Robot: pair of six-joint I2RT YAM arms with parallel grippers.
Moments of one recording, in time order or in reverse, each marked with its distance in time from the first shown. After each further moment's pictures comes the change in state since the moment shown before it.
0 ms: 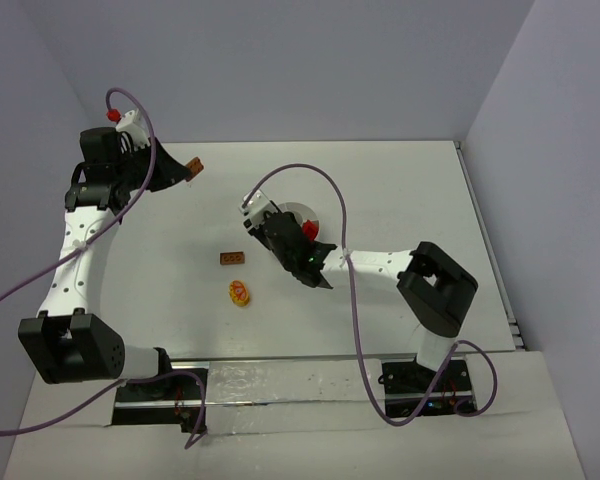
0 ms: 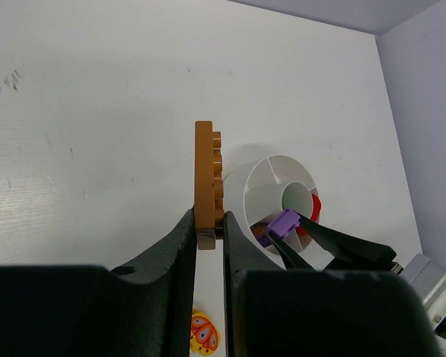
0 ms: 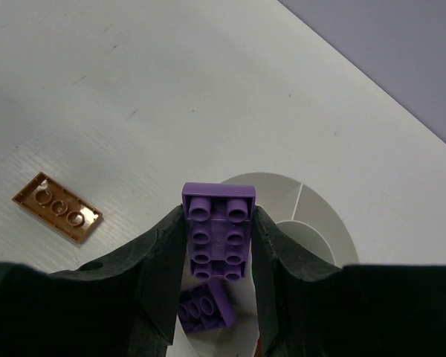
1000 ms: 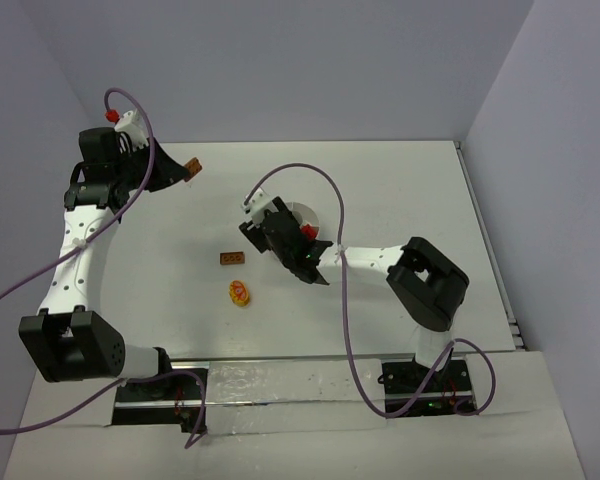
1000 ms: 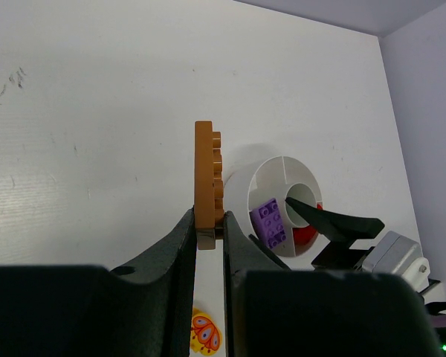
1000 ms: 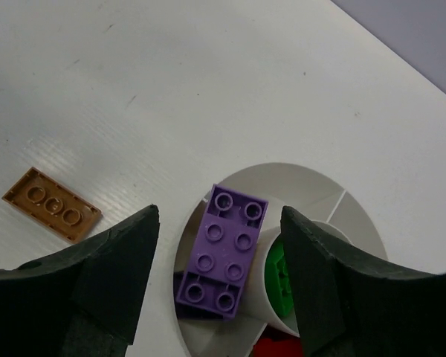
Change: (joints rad) left arm 0.012 0.009 0.000 0.000 0.004 0.000; right arm -0.028 0.060 0.021 -0.018 -0.032 0.070
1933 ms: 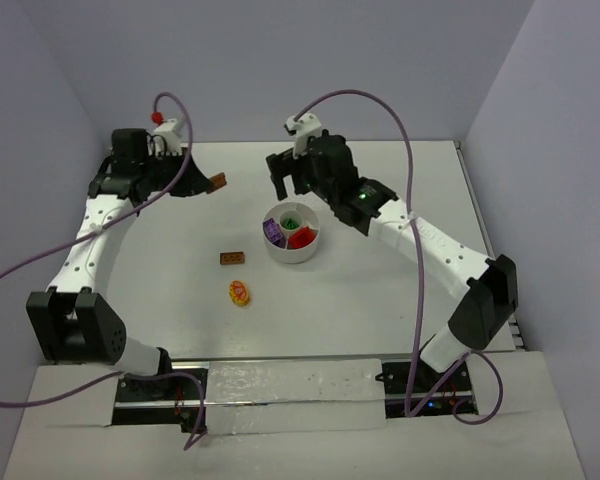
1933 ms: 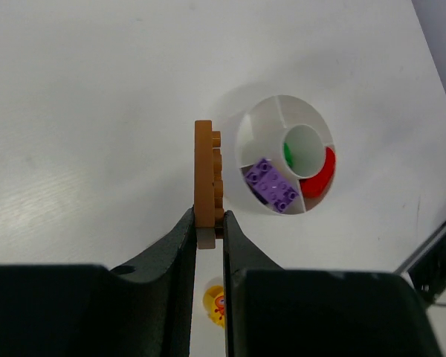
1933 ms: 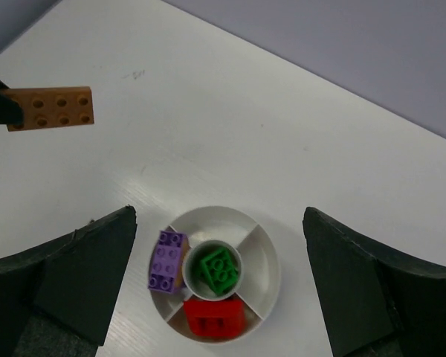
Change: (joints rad) left arm -0.094 0.070 -0.001 -0.042 0.071 0.213; right arm -0.200 -0.243 0.383 -0.572 -0.248 0.177
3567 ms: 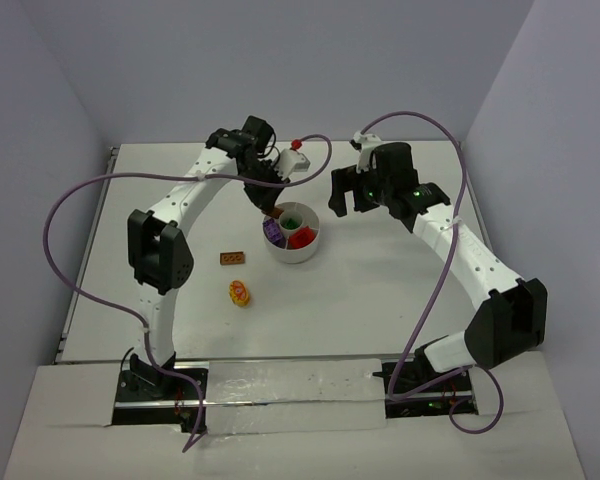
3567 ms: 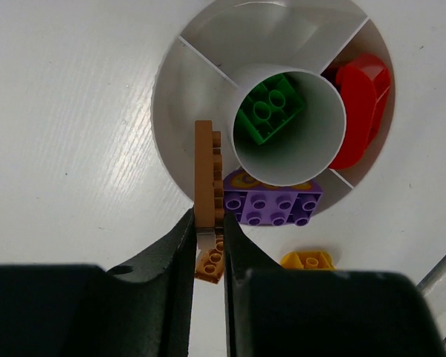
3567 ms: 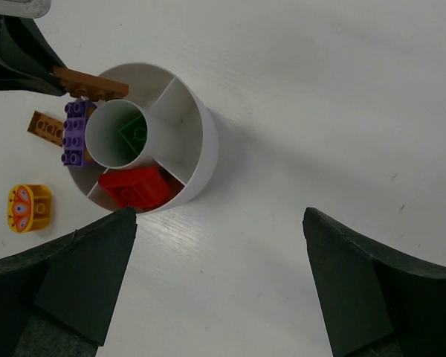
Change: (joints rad) left arm -0.472 0.681 0.750 -0.648 -0.272 0.649; right arm -0.382 -0.171 -0.233 -0.266 -0.381 0.038
